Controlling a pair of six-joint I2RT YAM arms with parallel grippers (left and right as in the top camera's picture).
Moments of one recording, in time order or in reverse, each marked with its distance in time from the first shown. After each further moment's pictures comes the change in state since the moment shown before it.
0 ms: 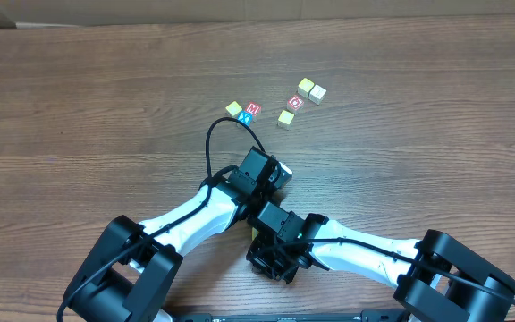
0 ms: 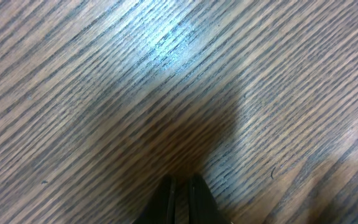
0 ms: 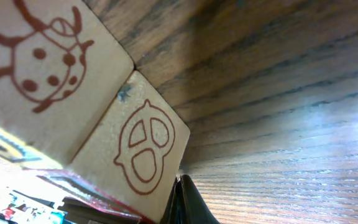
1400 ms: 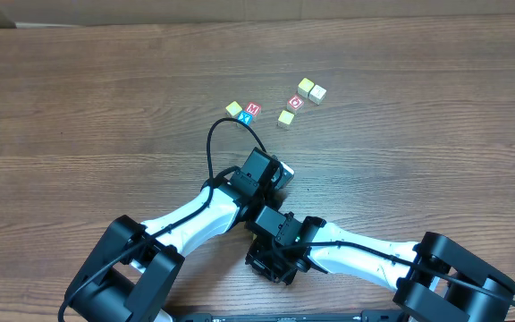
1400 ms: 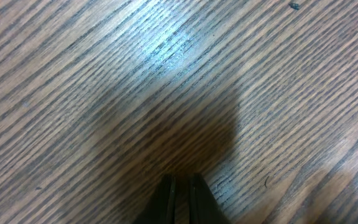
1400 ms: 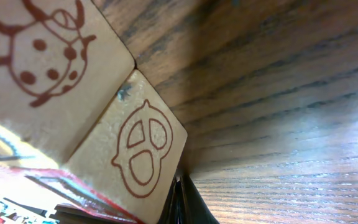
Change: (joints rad) left arm -0.013 0.003 -0.002 0.018 -0.007 -0.024; right arm 0.028 0.000 0.003 -0.015 0.042 0.008
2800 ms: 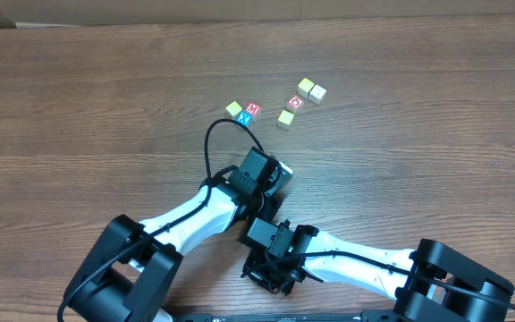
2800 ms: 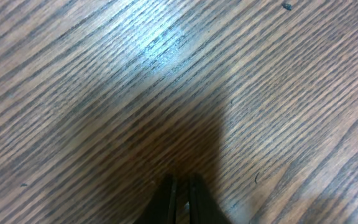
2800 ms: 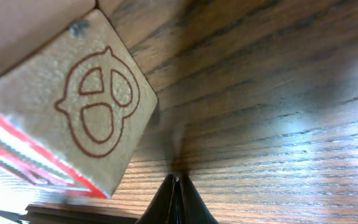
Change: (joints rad) left arm 0.026 0.000 0.000 -0.007 0.050 -0.022; right arm 0.076 0.000 0.019 -0.067 0.025 0.018
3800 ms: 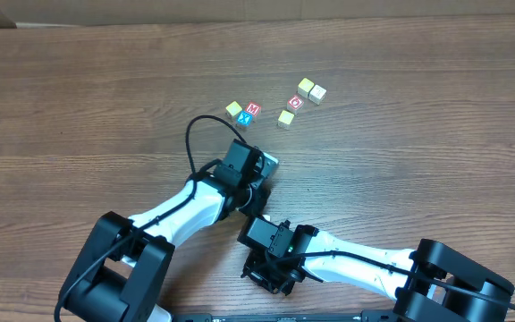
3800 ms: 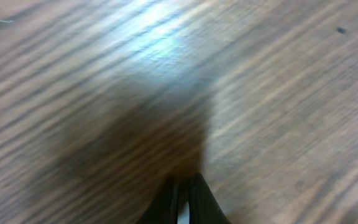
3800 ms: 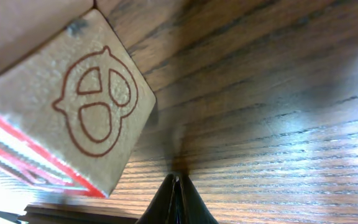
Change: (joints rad) left arm 0.106 0.000 -0.011 0.034 0.034 -0.019; right arm 0.000 0.000 0.002 -0.008 0.001 -0.001
